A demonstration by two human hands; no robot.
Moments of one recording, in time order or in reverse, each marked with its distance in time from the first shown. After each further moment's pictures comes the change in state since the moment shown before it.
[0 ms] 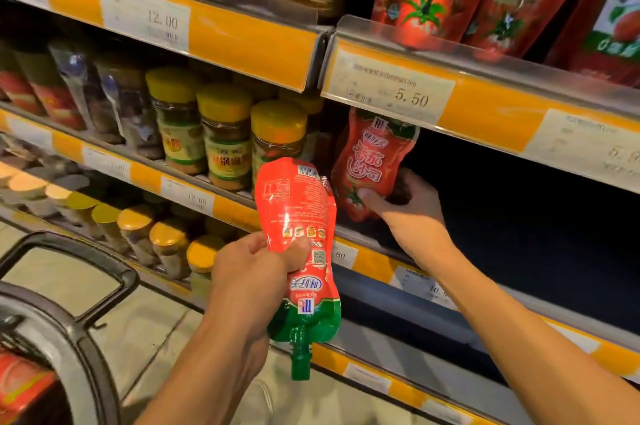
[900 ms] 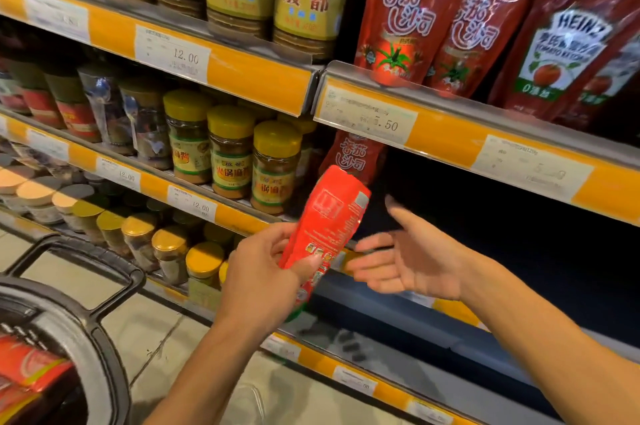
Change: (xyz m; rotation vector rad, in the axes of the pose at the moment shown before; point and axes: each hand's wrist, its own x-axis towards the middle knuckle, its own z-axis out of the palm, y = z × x) left_hand -0.012 -0.005 -0.003 0.353 -0.073 0.461; right_hand -0.041 -0.047 -0.055 0.413 -0.620 0.864
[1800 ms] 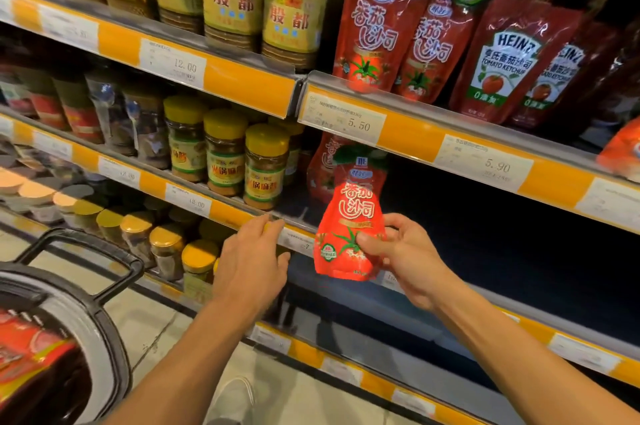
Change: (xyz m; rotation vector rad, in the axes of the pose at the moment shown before) left_hand 0.023 -0.041 0.007 0.952 0.054 0.295; right_hand -0.035 0.034 0.020 -0.040 0.310 -0.563
